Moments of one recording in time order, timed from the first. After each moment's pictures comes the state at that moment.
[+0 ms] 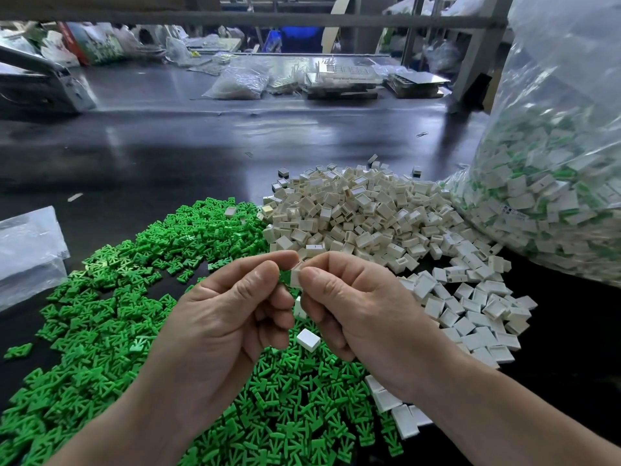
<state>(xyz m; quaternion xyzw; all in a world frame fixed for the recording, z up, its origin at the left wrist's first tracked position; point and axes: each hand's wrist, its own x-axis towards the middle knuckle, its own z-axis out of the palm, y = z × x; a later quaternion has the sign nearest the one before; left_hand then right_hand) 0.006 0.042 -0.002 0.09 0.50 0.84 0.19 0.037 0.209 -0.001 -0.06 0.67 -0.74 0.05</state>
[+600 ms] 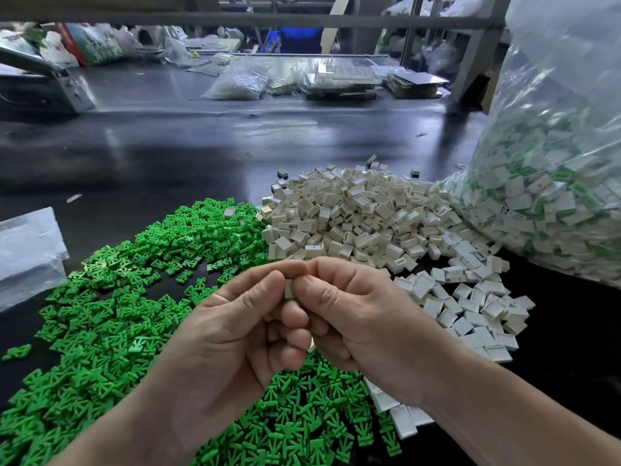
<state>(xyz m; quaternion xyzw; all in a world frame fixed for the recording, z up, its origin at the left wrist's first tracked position) 0.010 0.041 -0.001 0.09 0.41 0.86 0.30 0.040 0.207 0.007 -0.08 0.61 -0.77 0.13</state>
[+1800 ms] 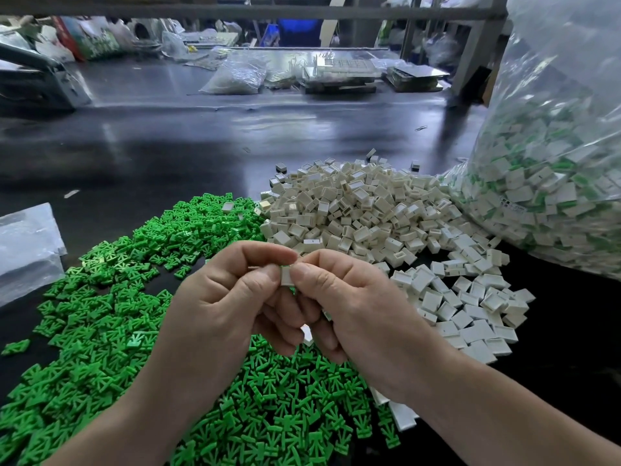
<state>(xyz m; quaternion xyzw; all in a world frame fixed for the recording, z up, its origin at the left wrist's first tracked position) 0.007 0.043 -0.003 0.18 0.64 0.74 0.07 0.038 0.202 0.000 -0.05 0.65 -0.75 0.06</state>
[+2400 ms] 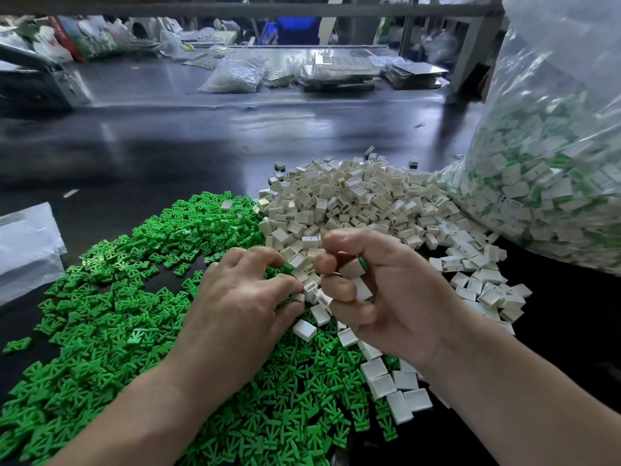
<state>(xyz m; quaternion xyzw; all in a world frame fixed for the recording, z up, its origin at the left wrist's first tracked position) -0.009 0.042 -0.020 0.31 0.93 0.14 -0.14 0.024 0.225 0.013 0.05 0.44 -0.88 0.15</state>
